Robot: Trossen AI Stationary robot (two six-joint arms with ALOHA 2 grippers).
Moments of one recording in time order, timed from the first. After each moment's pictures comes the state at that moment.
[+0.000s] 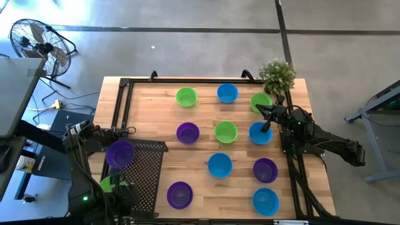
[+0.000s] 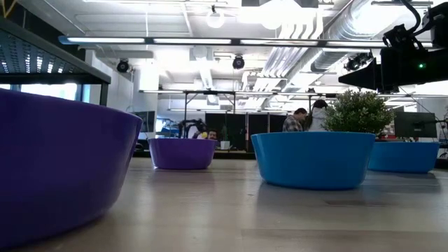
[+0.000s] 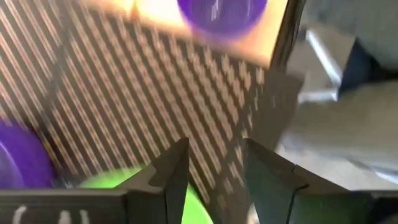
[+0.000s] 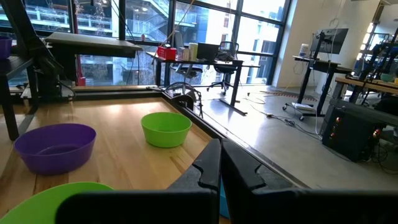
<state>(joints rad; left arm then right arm) -1.10 1.78 1.90 -1.57 -0.30 -1.35 -0.43 0.03 0.01 0.05 0.12 -0.11</state>
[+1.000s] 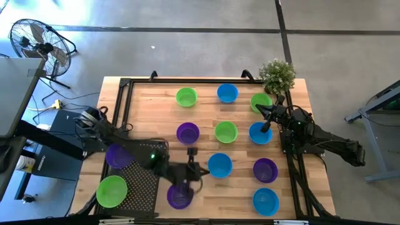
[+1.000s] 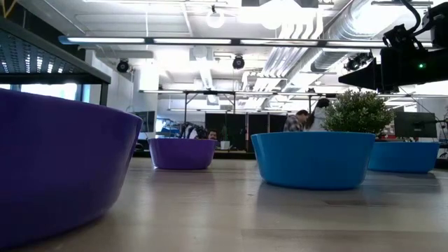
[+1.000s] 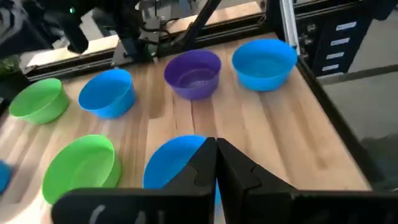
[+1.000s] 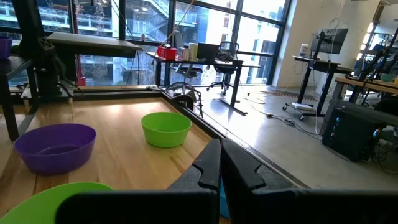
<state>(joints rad) -0.52 1.68 1.30 -0.12 -0.48 -0.05 -0.43 0.03 0.01 0.05 0.12 -0.11</state>
